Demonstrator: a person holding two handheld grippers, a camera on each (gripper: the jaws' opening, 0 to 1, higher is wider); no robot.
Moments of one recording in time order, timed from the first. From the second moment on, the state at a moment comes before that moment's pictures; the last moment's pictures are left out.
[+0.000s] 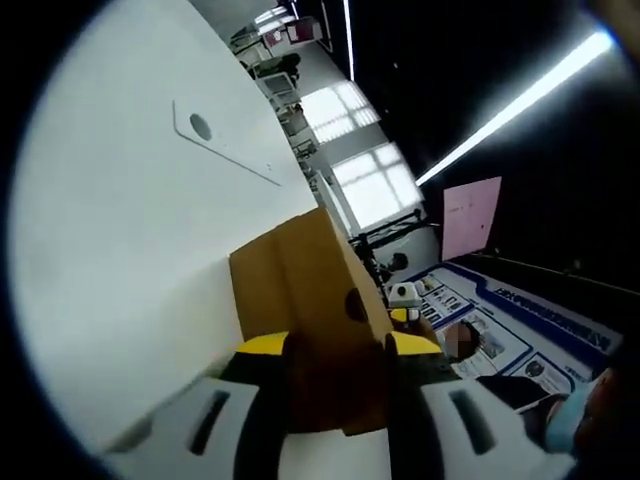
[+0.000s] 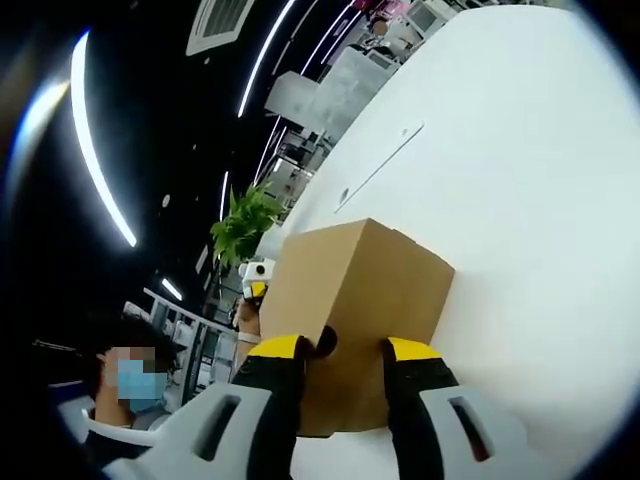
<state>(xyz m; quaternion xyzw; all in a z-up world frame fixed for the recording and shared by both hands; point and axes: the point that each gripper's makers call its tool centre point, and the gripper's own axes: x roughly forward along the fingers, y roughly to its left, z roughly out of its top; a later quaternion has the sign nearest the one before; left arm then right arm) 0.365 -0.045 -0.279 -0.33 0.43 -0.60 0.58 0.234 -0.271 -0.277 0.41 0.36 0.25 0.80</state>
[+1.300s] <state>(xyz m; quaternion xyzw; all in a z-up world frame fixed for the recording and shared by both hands) 0.365 -0.050 -0.278 -0.32 0.45 -0.58 0.60 0.239 -0.281 -0.276 0.42 0.33 0.25 0.81</state>
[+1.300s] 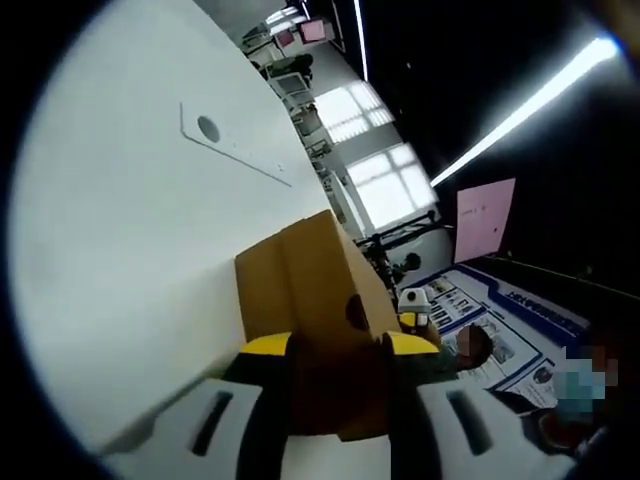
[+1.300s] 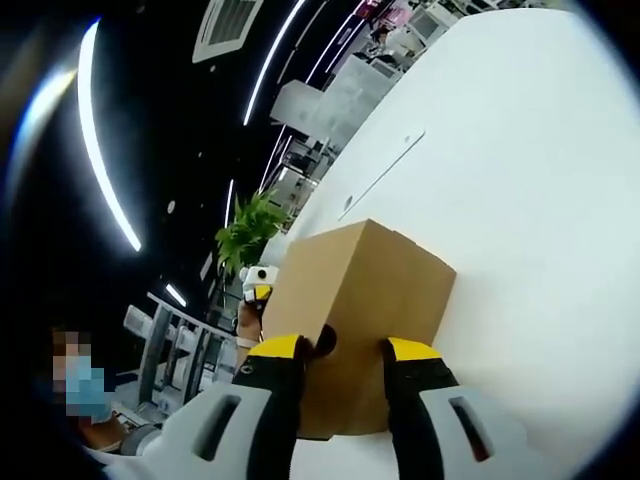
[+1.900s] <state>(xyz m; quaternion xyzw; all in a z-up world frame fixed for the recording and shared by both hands) 0.366 -0.050 -0.279 -0.32 0.45 -0.58 0.60 0.240 -0.283 -0.277 0.41 0.35 0.26 0.80</state>
